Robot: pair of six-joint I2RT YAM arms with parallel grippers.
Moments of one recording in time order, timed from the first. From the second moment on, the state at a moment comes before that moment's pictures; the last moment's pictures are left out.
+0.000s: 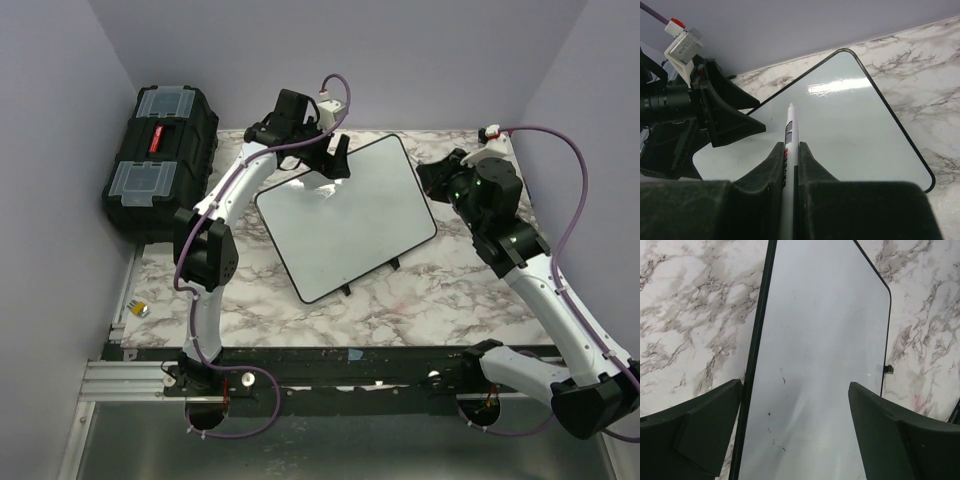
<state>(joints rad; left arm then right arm) -0.41 2.08 2.06 -0.68 0.57 0.07 0.41 1.06 1.11 -0.22 0.17 0.50</state>
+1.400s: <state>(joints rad) -0.02 1.84 1.77 -0.39 0.84 -0.17 0.41 1.04 1.11 -0.23 0.18 0.50</state>
